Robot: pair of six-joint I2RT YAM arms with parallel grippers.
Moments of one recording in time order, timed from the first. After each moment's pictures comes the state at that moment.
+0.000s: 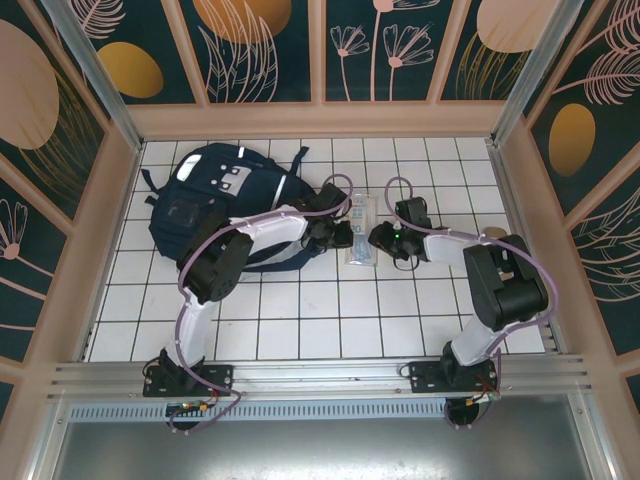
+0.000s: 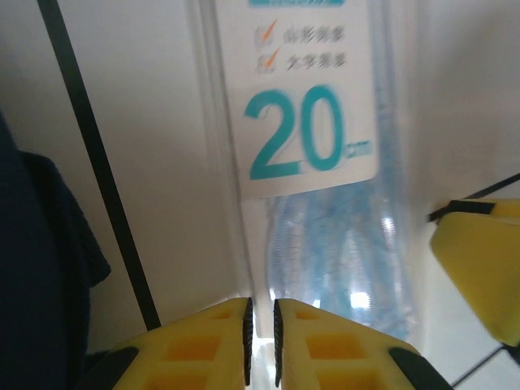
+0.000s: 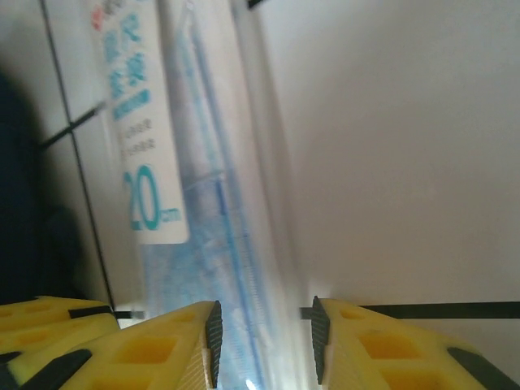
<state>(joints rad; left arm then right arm) -0.74 2.16 1.52 -0.41 0.24 -0.69 0.32 1.67 0.77 -0.05 -0.27 0.72</state>
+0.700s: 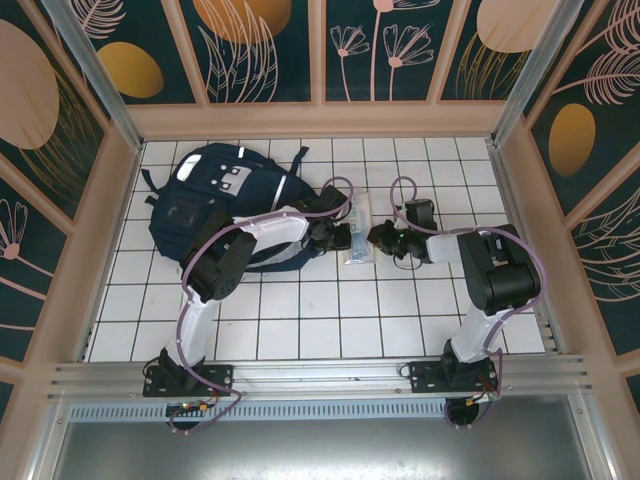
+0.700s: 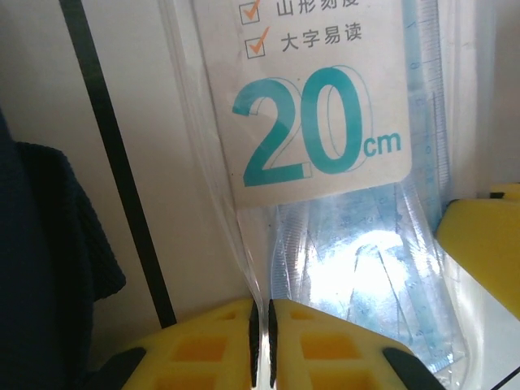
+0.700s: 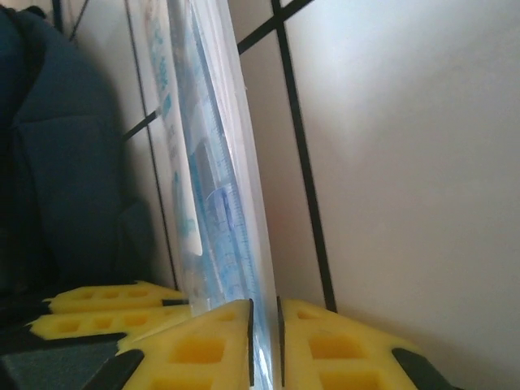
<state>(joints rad) -0.74 2.18 1.52 -0.42 0.23 -0.69 0.25 1.76 0.72 0.22 -0.57 0.78</state>
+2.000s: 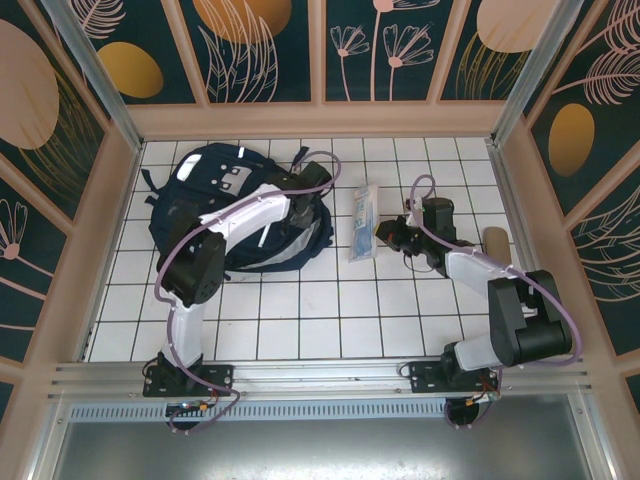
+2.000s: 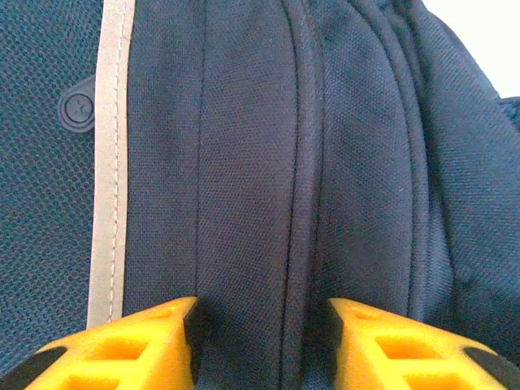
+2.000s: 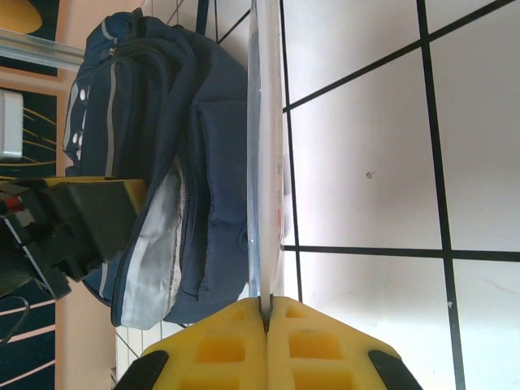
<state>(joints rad) -0.66 2.05 1.65 -0.85 -0.40 -0.39 0.22 1.42 0.62 0.14 -0.62 0.79</state>
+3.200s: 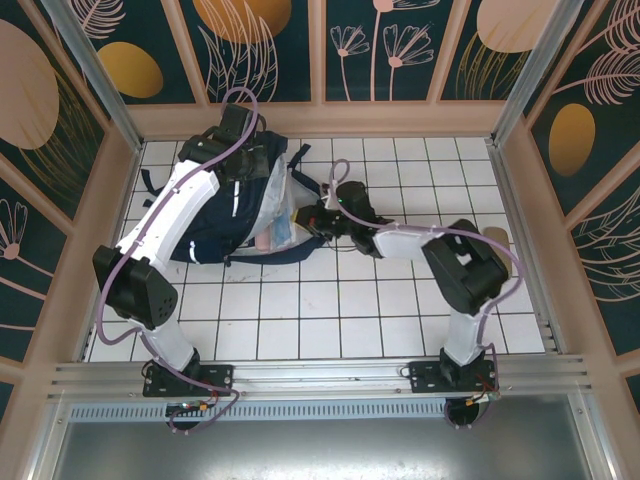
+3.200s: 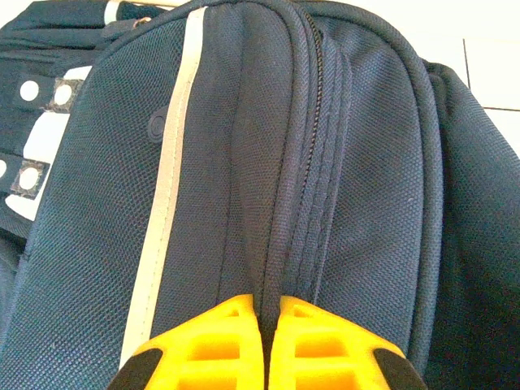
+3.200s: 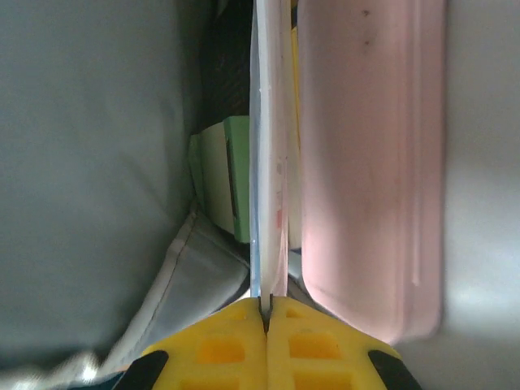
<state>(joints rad) -0.41 1.74 1.79 -0.94 -0.15 -0.46 0.67 1.89 1.06 0.43 -0.53 1.12</state>
